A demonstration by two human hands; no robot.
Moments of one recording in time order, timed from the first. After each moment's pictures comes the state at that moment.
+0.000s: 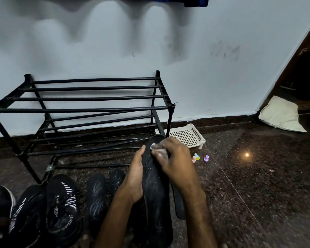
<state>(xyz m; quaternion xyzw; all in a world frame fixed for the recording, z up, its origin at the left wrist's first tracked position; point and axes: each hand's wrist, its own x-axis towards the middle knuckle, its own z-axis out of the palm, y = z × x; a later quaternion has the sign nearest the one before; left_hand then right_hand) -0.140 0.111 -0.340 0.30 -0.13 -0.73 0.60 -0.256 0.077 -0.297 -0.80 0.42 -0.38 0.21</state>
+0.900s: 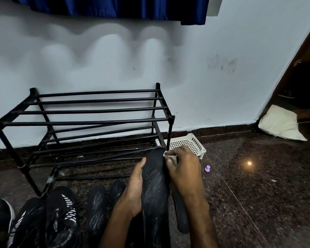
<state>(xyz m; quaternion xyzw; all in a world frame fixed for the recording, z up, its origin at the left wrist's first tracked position) -0.140 0.117 -0.329 0.33 -0.15 -0.72 0.60 -0.263 0.070 -0.288 -0.76 0.52 -0.37 0.14</state>
